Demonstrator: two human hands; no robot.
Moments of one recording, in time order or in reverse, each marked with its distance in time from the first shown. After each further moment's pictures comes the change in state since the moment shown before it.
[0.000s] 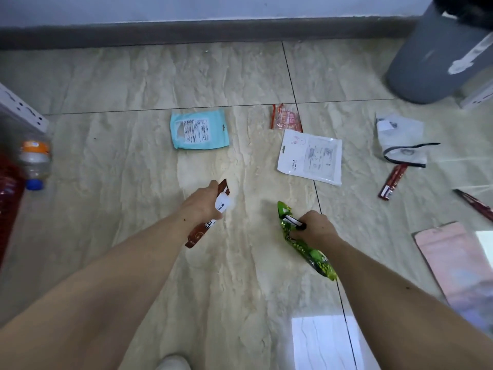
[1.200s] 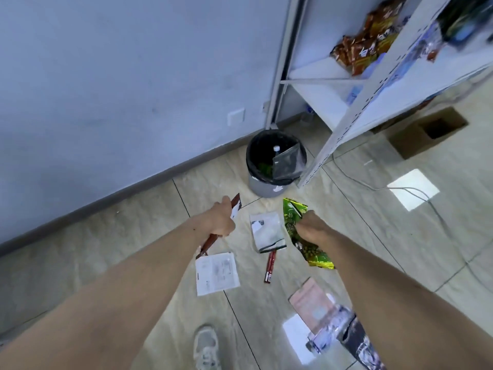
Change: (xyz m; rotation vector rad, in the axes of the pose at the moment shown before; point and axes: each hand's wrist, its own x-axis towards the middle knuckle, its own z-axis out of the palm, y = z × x) left_hand -0.033 0.545 -0.413 0.156 -0.376 0.249; right_hand -0.127 0.059 -0.609 0.498 0.056 0.449
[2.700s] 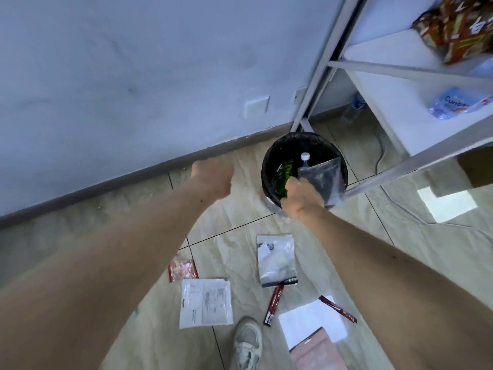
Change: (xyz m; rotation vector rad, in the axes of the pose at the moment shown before) left_hand 0.245 0.000 -0.096 0.632 0.374 -0.023; right_hand 0.256 -0.136 -0.004 -0.466 0.157 -0.347
